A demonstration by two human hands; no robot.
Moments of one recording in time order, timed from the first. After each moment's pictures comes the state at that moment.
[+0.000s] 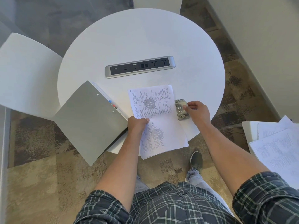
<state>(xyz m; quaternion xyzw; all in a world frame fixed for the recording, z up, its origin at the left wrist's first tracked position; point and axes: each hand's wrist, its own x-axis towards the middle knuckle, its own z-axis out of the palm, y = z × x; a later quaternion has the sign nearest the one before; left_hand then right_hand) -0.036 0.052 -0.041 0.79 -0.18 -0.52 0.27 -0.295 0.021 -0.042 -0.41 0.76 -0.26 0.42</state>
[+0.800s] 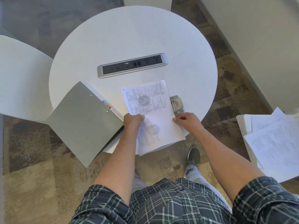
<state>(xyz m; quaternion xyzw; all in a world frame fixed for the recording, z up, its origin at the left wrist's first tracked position) -0.041 0.041 -0.040 0.79 -0.17 -0.52 0.26 -0.294 0.062 -0.055 -0.48 0.72 -0.13 0.49</state>
